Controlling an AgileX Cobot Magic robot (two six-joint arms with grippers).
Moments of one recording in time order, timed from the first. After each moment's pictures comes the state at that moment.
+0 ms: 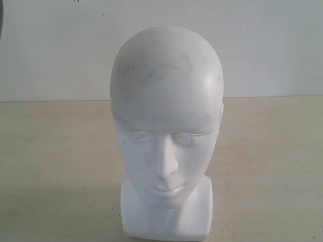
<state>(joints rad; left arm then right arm) -0.37 0.49 -0.82 -1.35 0.09 0.76 0.06 0.01 0.00 0.00 0.34 0.03</state>
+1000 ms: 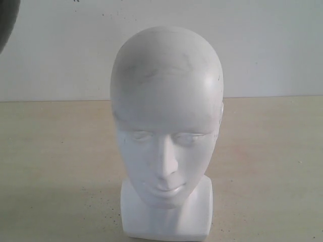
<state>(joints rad) -0.37 0.54 -0.82 0.54 -0.22 -1.35 0.06 0.01 0.00 0.00 0.34 0.03</state>
